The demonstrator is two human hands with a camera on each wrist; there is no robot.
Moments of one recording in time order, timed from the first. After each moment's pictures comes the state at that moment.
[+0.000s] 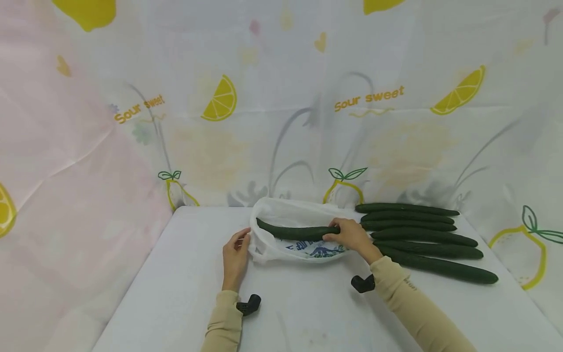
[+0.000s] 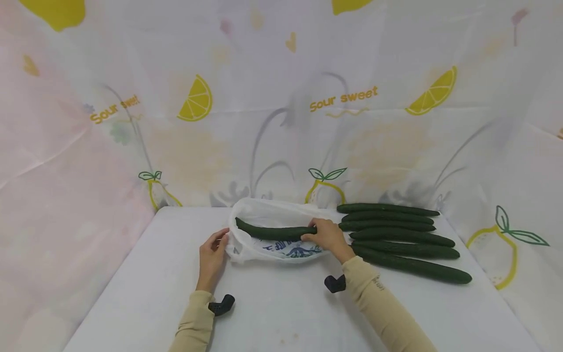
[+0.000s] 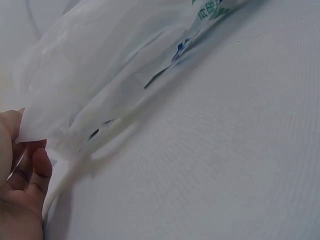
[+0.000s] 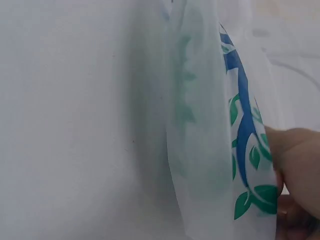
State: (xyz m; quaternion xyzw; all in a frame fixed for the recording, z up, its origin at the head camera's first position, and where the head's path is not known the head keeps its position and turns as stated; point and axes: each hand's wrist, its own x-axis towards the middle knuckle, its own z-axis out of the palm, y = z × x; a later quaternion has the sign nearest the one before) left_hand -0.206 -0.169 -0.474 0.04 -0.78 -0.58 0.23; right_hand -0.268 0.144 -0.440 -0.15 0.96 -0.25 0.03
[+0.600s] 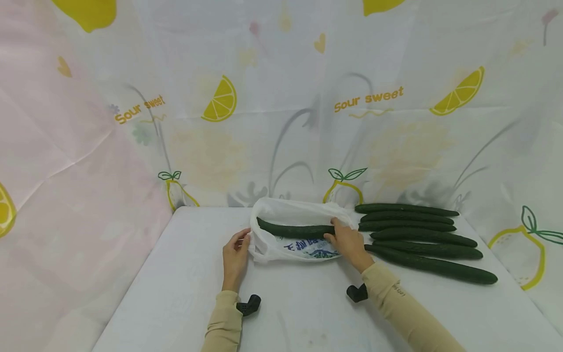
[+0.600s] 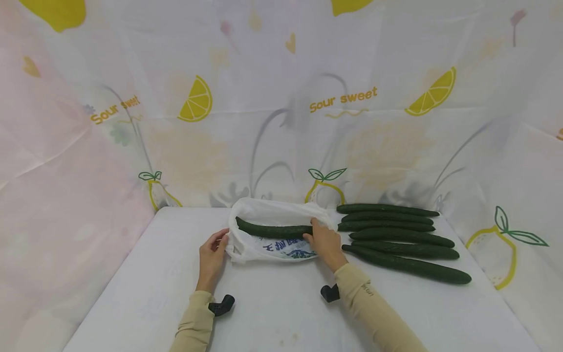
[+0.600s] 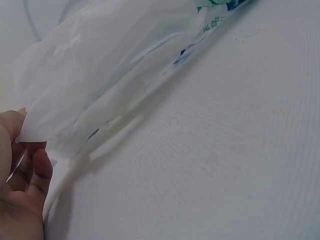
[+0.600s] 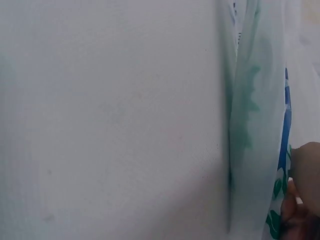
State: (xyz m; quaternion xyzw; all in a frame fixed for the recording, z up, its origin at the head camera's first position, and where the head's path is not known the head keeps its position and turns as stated) left_hand -0.221 -0.177 -0.504 0.07 -0.78 -0.59 0.22; right_hand -0.262 0.130 -0.465 -0.10 0.98 -0.16 -0.05
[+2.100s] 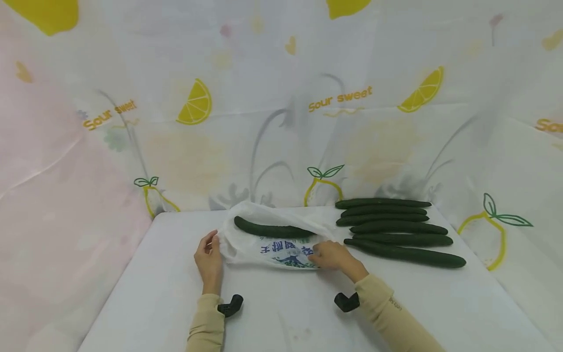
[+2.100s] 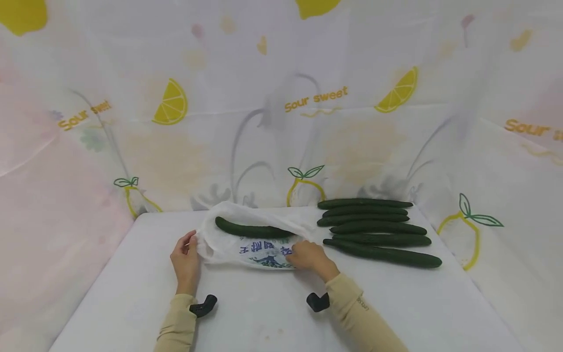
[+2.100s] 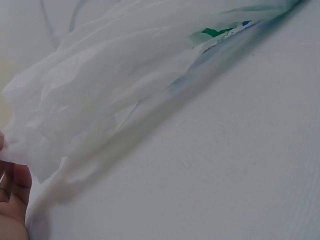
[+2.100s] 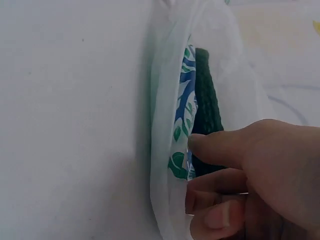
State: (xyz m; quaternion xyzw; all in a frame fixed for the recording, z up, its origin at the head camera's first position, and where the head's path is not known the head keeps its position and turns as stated) left_hand -0.223 -0.184 -0.504 0.14 -0.72 -0.62 0.29; right_hand -0.214 0.139 -0.445 -0.17 0.95 -0.21 0.12
